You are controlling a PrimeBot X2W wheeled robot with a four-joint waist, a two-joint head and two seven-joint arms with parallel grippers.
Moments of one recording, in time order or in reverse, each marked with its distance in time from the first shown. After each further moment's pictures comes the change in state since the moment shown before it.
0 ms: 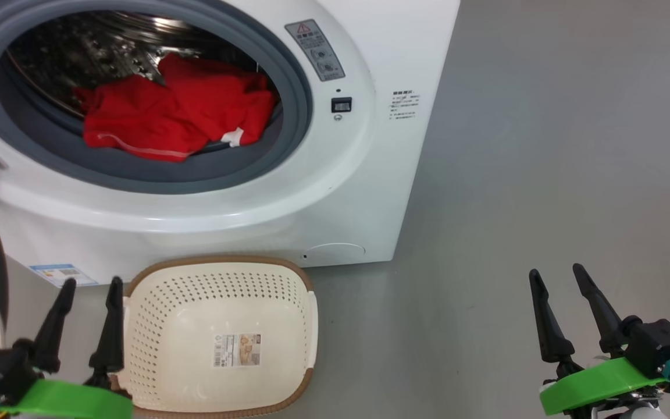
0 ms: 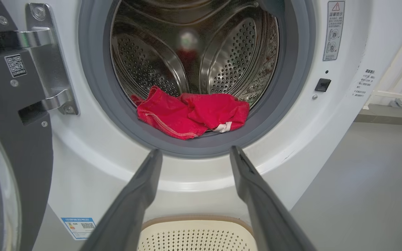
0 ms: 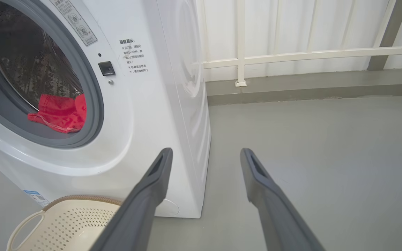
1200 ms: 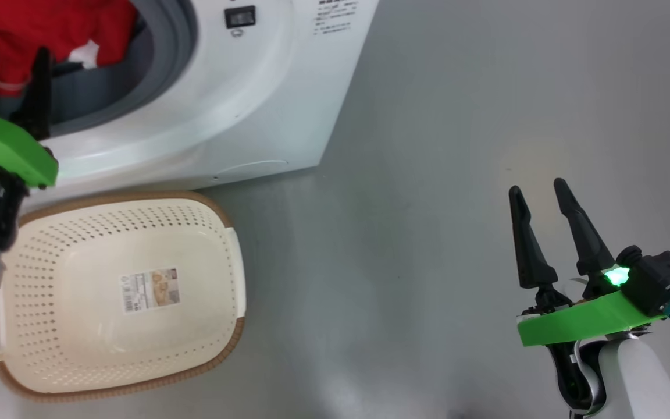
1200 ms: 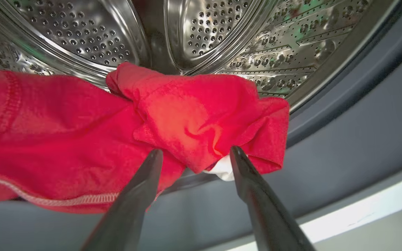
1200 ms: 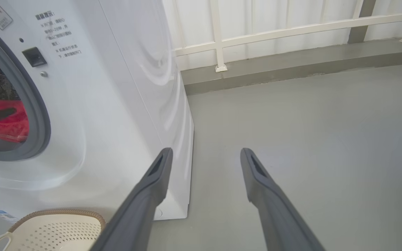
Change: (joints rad) left arm -0.915 0.172 -0.420 0.631 -0.308 0.000 0.142; right arm -0.183 0.028 0.066 -0.063 0.087 0.000 0.000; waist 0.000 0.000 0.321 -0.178
